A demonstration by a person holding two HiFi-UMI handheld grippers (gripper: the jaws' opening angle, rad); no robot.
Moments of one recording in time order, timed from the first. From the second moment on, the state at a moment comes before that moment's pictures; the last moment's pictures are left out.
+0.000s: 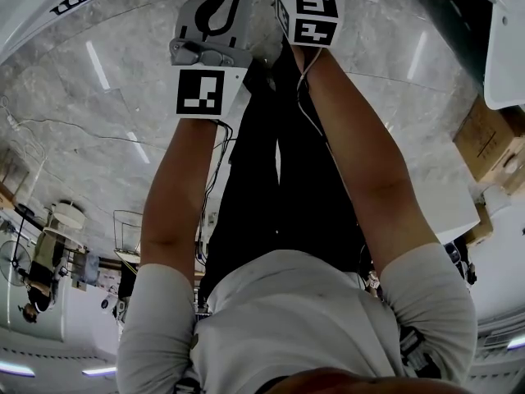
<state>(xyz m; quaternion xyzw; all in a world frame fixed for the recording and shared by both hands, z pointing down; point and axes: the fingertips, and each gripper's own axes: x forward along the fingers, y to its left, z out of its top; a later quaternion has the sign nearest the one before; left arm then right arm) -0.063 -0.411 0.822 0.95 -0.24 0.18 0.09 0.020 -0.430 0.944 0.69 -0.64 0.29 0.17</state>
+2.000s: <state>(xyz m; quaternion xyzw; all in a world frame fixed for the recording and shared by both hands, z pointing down) -0.127 -0.307 0.547 0.96 -0.23 0.12 0.10 -0.013 -0.301 0.593 0.64 -0.74 0.16 0.13</state>
